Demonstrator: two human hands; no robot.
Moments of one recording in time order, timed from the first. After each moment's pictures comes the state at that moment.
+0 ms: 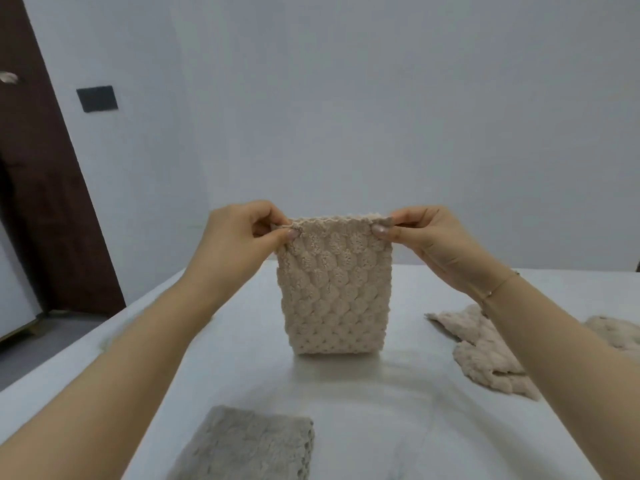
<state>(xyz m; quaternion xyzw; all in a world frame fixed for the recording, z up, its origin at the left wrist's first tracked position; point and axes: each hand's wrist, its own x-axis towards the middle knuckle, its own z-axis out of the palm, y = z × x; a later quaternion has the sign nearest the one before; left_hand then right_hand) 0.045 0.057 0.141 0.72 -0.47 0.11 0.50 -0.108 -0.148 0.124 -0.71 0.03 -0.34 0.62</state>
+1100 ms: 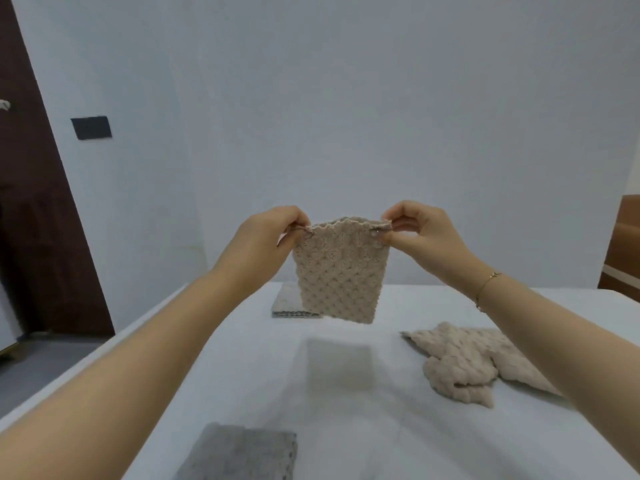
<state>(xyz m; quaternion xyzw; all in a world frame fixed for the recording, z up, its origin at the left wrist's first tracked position) 0.029 0.031 0.188 0.68 -0.60 0.22 0.35 -0.148 -0.147 0.178 -0.82 0.09 -0.44 0.35</state>
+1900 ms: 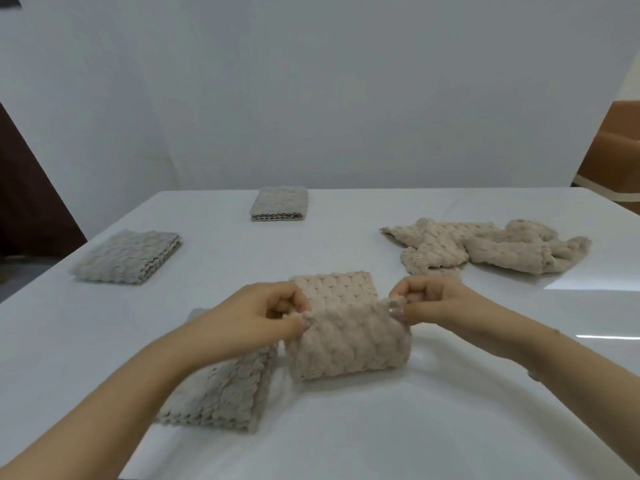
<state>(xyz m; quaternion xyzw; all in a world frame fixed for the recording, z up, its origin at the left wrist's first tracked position) -0.046 0.110 0.044 0.73 -0.52 -0.30 0.33 -0.251 -0.081 0.021 -0.76 0.18 -0.09 0.62</state>
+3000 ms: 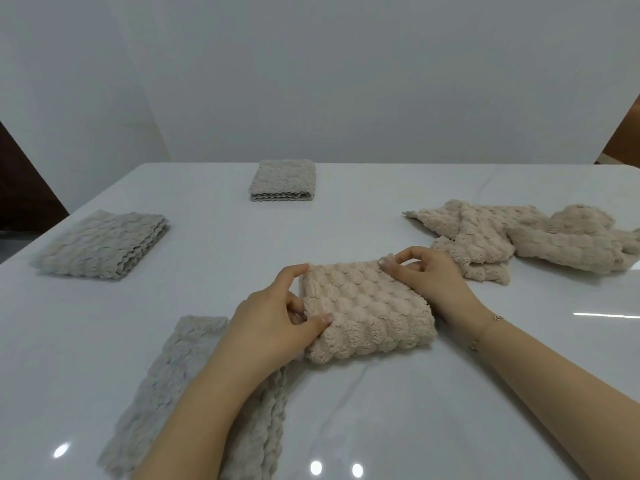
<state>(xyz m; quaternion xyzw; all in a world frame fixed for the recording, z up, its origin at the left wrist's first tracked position) -0.010 0.066 -0.023 0.82 -0.44 -0.15 0.34 -0.150 -0.126 -0.041 -0.71 0.37 -0.27 0.54</state>
